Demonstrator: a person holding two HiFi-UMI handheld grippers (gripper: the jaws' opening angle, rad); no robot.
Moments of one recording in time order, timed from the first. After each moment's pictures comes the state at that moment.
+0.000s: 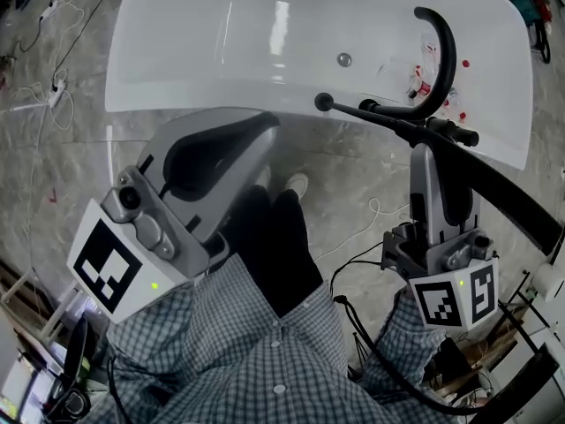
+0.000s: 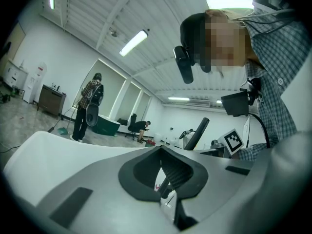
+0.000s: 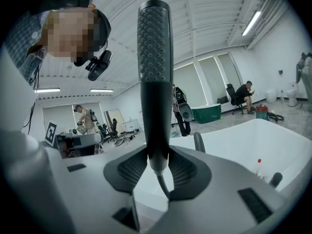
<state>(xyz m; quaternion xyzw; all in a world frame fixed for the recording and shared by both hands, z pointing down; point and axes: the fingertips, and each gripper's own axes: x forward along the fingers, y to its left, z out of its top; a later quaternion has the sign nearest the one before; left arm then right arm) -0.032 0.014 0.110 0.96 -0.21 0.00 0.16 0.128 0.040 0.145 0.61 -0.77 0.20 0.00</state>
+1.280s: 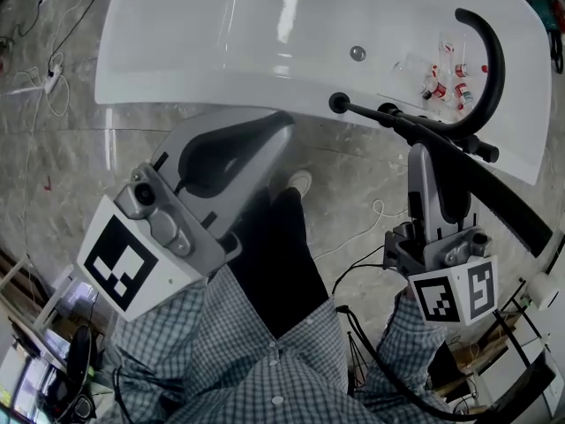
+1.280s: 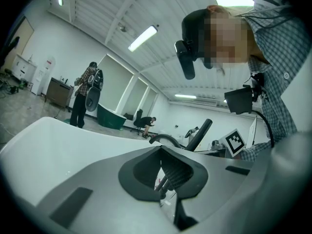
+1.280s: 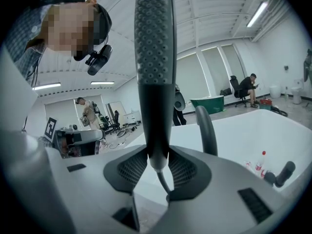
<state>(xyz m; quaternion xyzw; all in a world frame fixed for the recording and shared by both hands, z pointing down) -0.035 -0.005 0.188 0.95 -0.23 0.01 0.19 0.116 0.018 0.227 0.59 -0.78 0.23 0.04</state>
